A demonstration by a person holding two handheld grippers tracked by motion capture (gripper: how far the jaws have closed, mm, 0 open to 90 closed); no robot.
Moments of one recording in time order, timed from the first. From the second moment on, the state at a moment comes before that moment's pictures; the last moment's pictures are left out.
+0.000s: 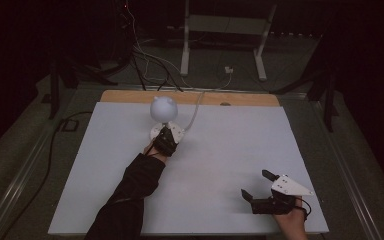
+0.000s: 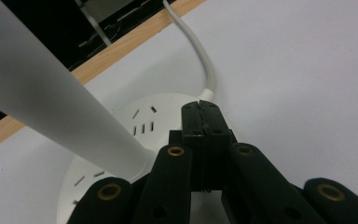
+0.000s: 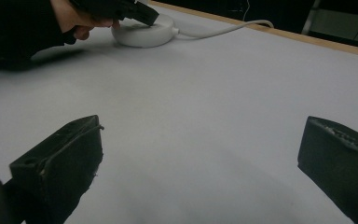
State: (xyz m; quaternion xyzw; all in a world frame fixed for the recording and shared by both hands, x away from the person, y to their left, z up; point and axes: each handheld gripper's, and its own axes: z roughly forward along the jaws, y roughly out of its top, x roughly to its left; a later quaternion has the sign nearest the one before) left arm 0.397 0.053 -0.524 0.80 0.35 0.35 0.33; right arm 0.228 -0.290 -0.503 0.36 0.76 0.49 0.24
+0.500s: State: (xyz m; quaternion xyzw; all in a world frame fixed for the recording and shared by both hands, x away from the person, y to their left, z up) left arm 0.400 0.052 -0.521 0.81 0.34 0.35 0.31; right arm 0.228 -0.289 -0.503 0.35 0.76 0.49 0.24
